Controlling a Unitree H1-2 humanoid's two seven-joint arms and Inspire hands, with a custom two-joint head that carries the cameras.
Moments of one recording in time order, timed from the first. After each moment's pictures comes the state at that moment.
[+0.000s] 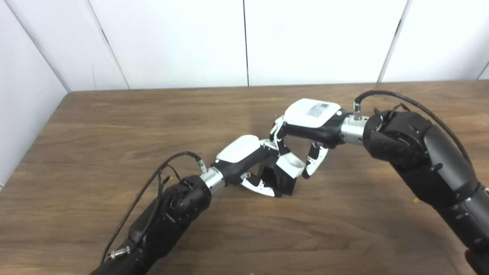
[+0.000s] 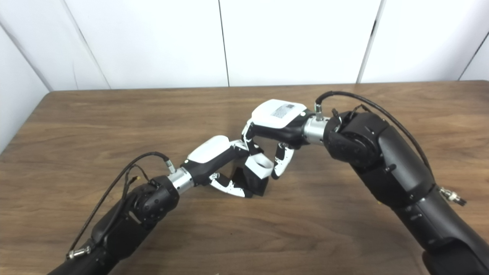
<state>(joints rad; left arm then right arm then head) -0.42 0.29 -0.52 0.22 0.52 -0.21 -0.17 -0.67 -0.44 0.47 -0.11 -0.69 -0.14 0.77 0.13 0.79</state>
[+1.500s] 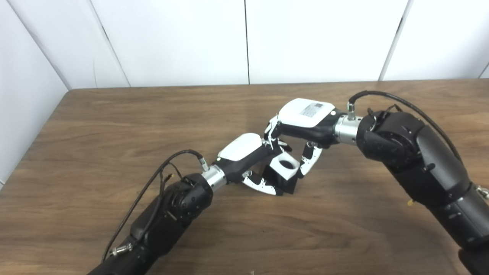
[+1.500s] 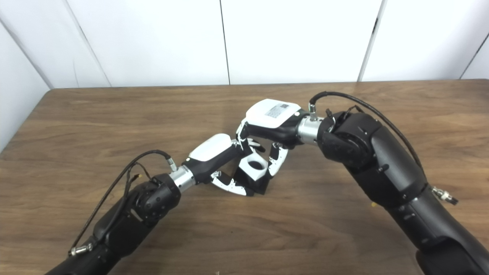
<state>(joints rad) -0.43 0.28 -0.53 0.23 0.52 -0.22 -0.17 -0.67 -0.43 0.48 -0.13 -0.69 -0.14 0.77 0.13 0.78</state>
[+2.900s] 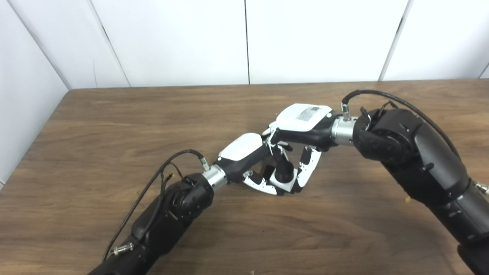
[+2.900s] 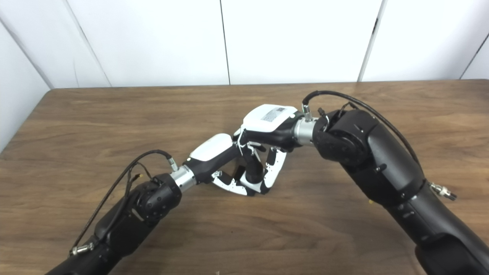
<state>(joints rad) -0.44 0.28 -0.53 0.24 0.52 -0.22 -0.17 -0.70 -0.43 0.50 -0.17 -0.70 -0.05 0.90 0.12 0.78</state>
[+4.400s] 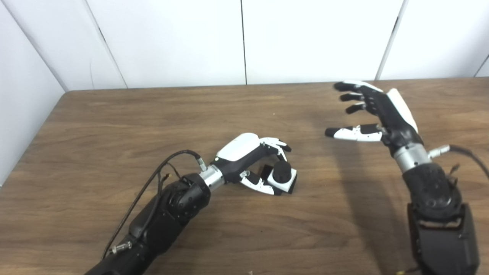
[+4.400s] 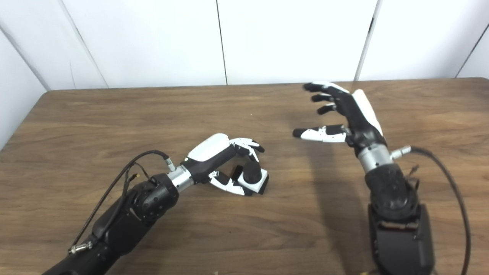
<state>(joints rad) -0.44 0.29 -0.52 0.28 0.51 -0.30 -0.15 -0.24 -0.12 -0.08 -0.23 -0.39 0.20 0.19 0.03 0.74</state>
